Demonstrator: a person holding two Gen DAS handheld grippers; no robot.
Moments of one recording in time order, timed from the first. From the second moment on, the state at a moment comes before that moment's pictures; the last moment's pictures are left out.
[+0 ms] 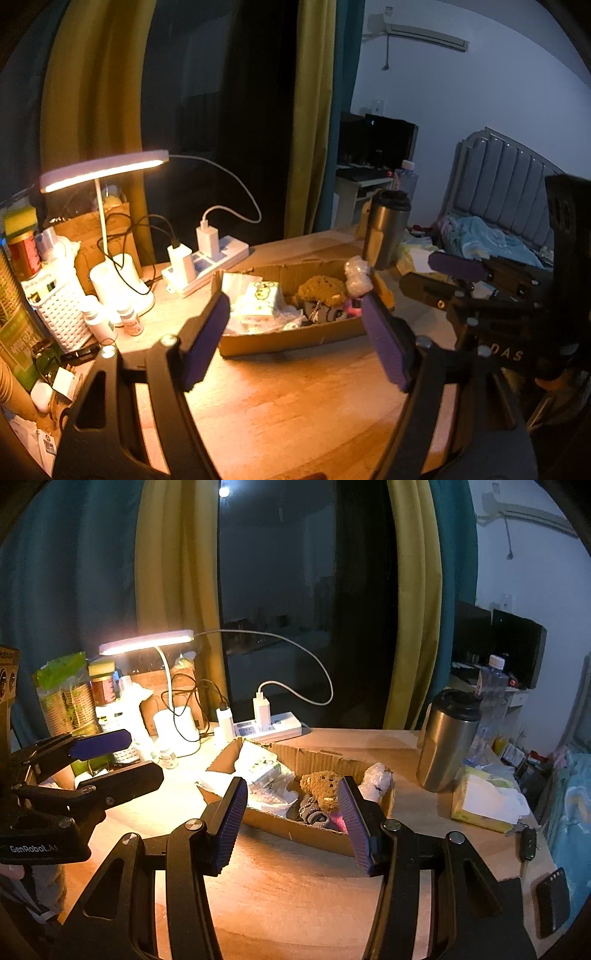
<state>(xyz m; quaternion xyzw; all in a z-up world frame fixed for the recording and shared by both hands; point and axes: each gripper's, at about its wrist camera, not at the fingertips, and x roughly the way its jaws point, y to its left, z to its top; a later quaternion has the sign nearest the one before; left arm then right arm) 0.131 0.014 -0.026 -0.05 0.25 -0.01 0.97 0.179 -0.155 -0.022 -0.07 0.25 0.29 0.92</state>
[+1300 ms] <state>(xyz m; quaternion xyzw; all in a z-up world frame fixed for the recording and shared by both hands) 0.047 -0.005 0.053 -0.03 0.14 0.01 0.99 0.100 -0.187 0.043 -0.05 0.15 0.26 0.95</state>
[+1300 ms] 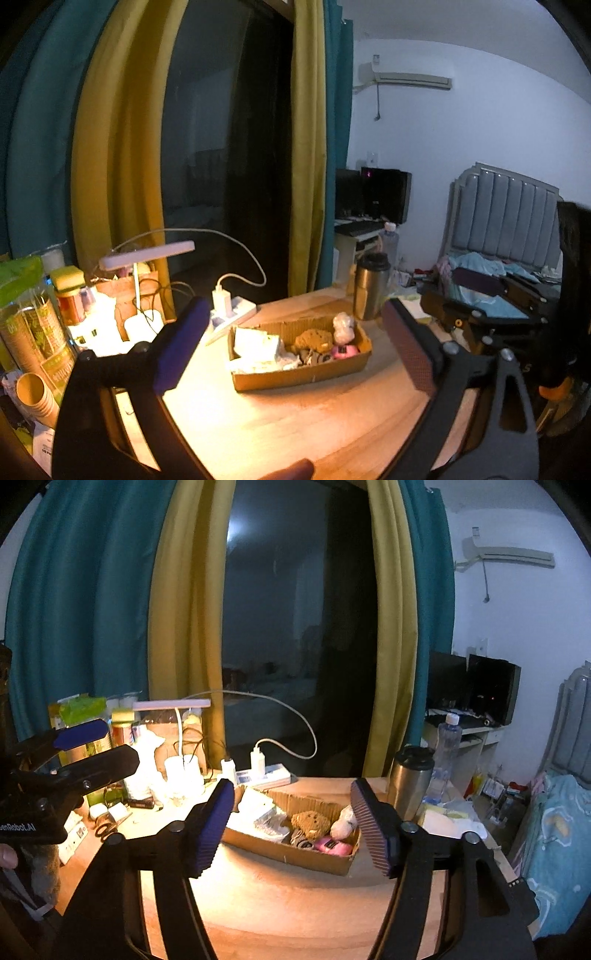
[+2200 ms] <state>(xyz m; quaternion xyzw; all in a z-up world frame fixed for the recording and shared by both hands) 0.060 -0.012 0.079 -0.02 0.12 0.03 0.99 0.114 -0.194 0.053 -0.05 0.15 0.26 0.95</state>
